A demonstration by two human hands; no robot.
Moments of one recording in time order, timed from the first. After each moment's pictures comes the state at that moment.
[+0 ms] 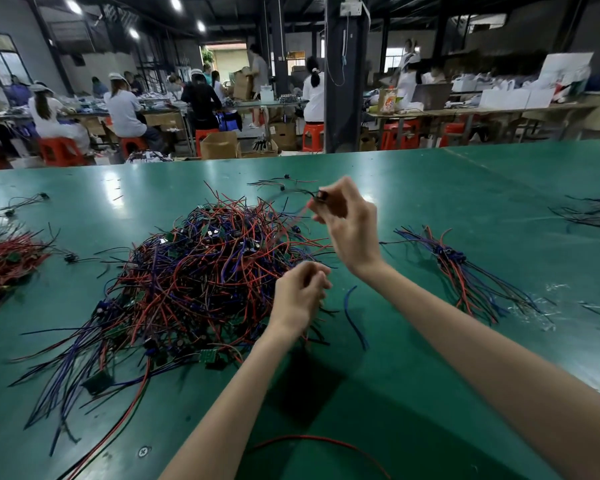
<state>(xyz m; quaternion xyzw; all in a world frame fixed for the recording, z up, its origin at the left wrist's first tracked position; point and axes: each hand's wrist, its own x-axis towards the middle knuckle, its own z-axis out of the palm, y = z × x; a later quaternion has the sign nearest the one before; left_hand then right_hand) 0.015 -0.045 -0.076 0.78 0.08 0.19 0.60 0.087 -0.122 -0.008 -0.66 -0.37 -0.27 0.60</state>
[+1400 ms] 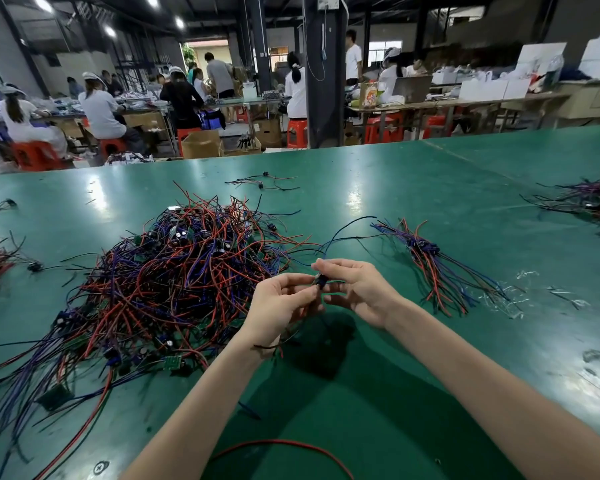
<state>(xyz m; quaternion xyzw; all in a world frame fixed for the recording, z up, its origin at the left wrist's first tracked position) 0.004 -0.062 -0.072 0.61 0.07 0.08 0.79 0.080 -0.192 -0.068 -0.58 -0.11 0.26 0.76</state>
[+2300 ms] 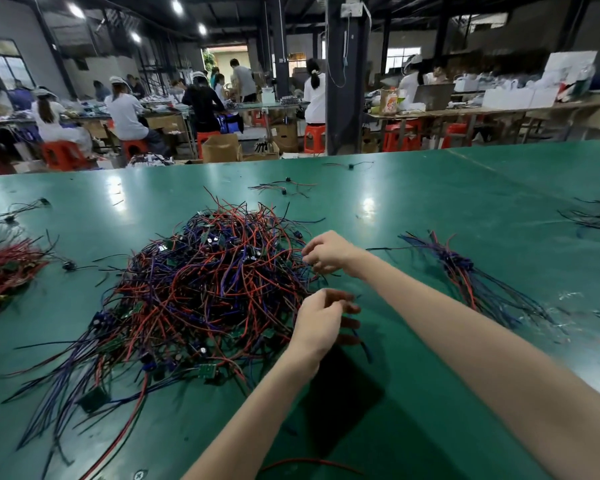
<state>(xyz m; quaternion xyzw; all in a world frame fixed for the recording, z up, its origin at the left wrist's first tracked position) 0.006 -0.075 -0.070 0.67 0.15 0.06 0.73 0.149 -0.093 -0.037 -0.85 -0.20 0.19 0.45</state>
